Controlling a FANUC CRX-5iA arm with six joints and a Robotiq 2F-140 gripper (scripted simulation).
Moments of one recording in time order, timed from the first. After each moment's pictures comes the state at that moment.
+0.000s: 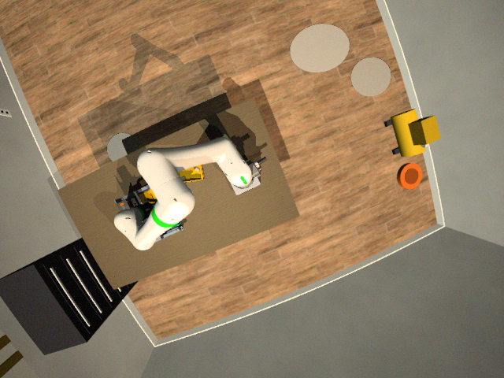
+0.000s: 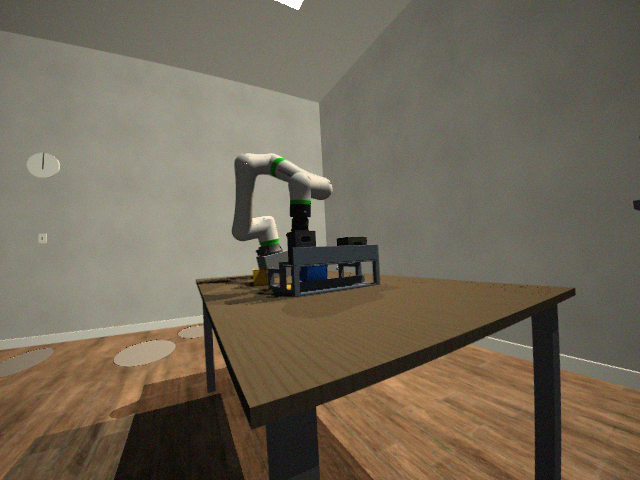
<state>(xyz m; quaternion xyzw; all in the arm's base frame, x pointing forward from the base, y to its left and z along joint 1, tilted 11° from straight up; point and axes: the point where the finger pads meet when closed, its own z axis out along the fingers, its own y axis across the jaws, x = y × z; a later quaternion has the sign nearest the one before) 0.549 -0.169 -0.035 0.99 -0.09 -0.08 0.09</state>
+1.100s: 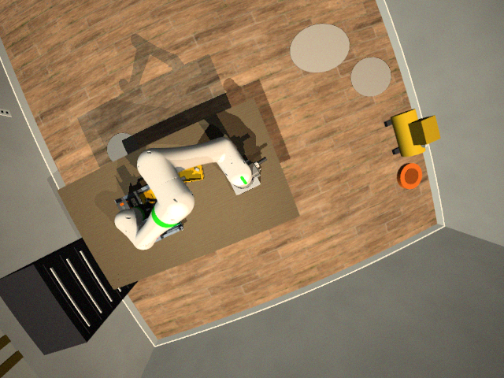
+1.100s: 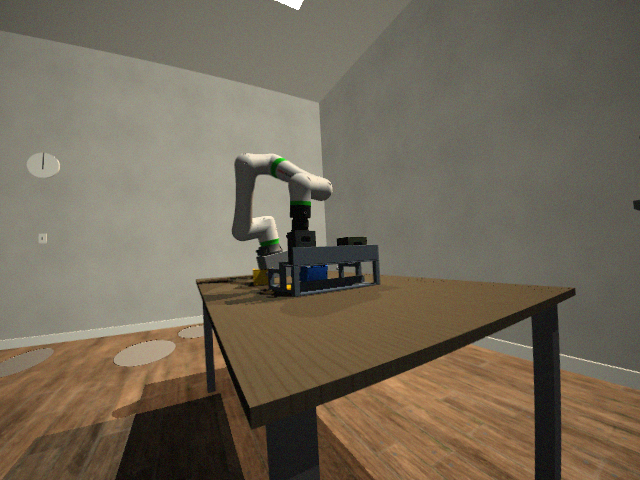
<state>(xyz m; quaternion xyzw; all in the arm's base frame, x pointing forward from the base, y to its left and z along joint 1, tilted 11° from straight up) 0.549 -0.170 -0.039 0.99 -0.09 -0.08 0.09</state>
